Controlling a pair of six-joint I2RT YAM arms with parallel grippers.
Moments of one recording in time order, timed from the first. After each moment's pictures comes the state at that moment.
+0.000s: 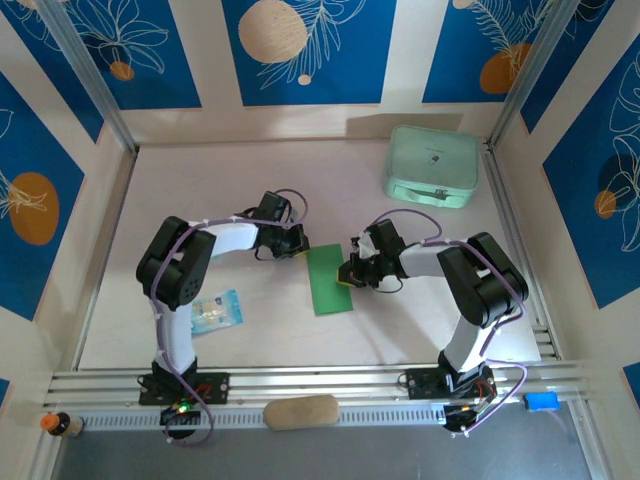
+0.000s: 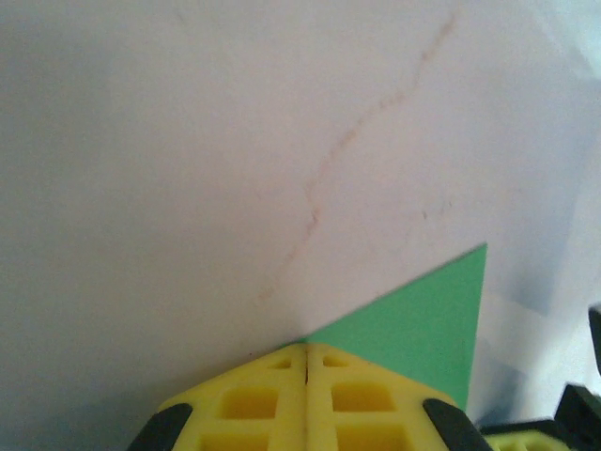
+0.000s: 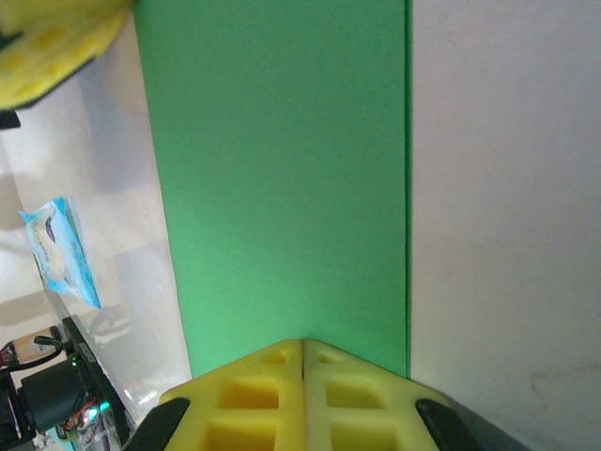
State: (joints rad) left arm -0.49 1.98 1.17 -0.21 0.43 -0.75; right arm 0.45 1.74 0.73 -0.04 -0.65 0.65
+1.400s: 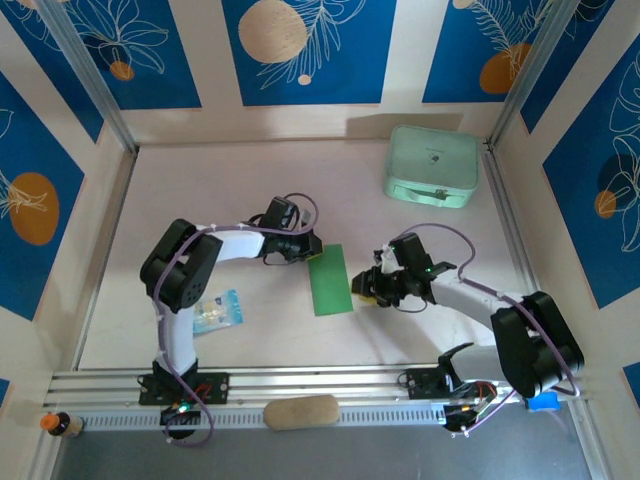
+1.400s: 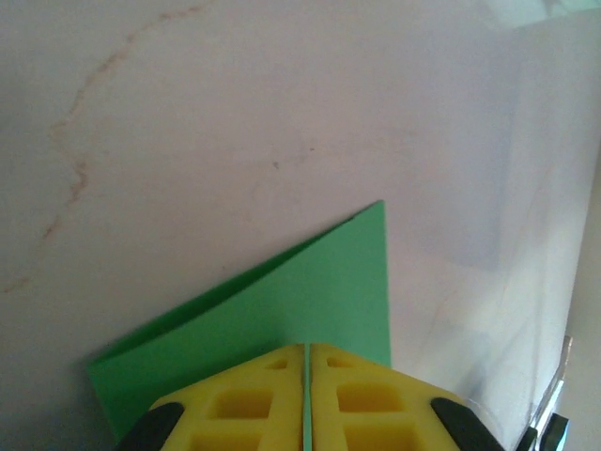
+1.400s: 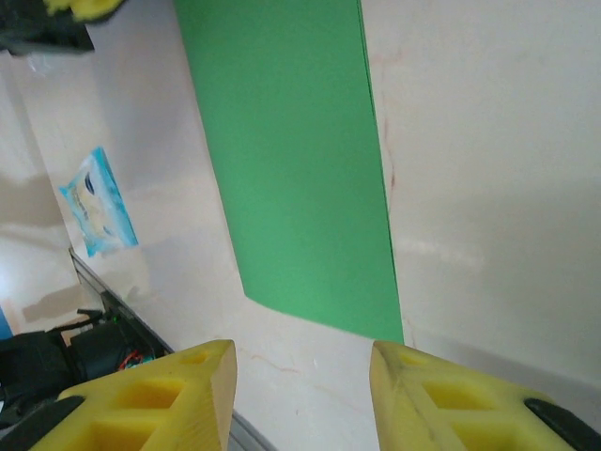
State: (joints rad) left arm -0.55 1.99 1.11 -0.02 0.54 -0.78; right arm 0.44 1.30 0.52 -0.26 -0.64 0.77
